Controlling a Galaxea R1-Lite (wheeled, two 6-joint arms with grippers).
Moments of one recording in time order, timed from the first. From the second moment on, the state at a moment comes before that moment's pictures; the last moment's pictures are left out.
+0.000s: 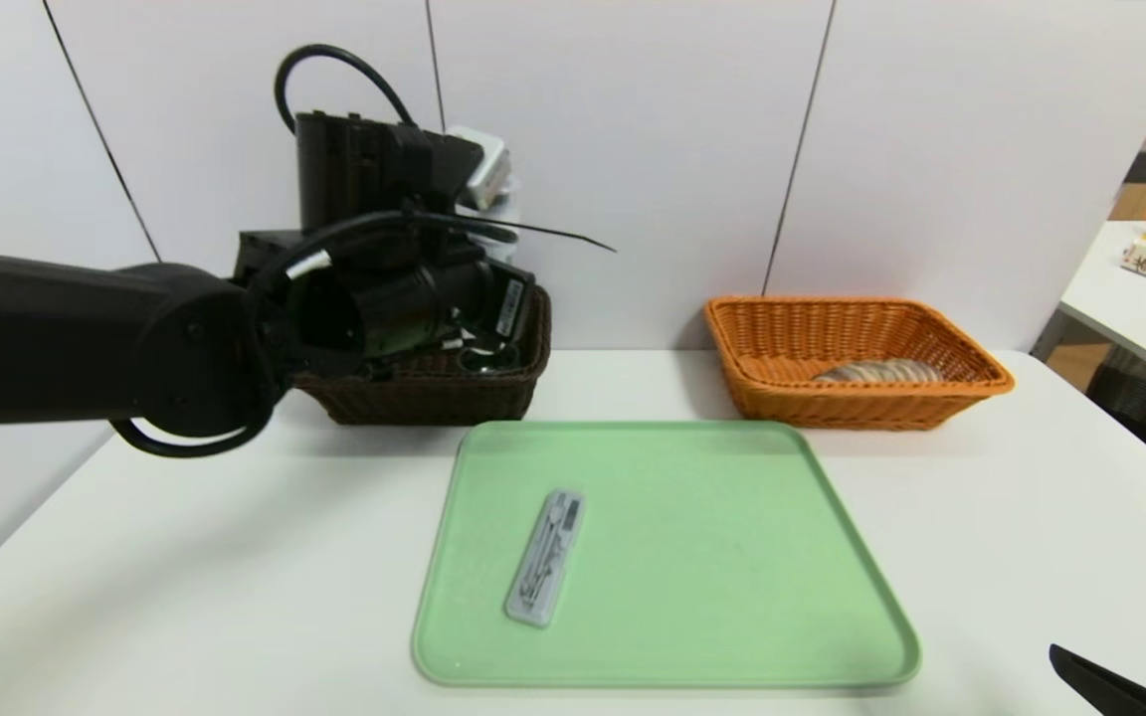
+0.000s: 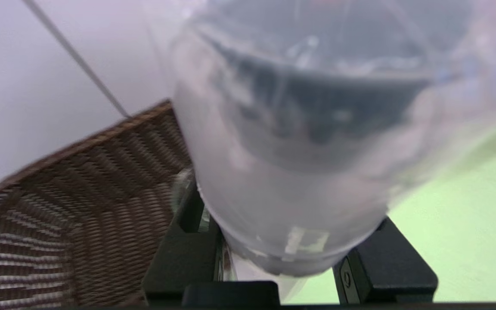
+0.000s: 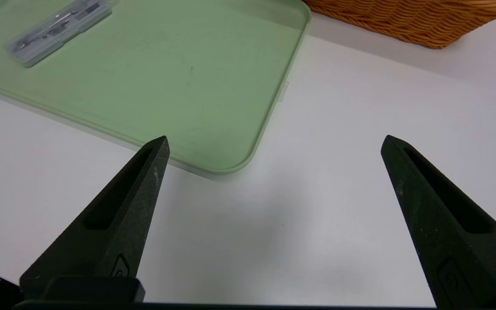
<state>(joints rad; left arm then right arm) -0.57 1.80 -1.32 -0.31 0.19 0.15 0.53 0.74 -0.39 0.03 -0.19 0.00</state>
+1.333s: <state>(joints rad) -0.25 2.15 -1.66 -0.06 0.01 0.12 0.53 0.77 -0.40 0.02 -0.19 -0.01</state>
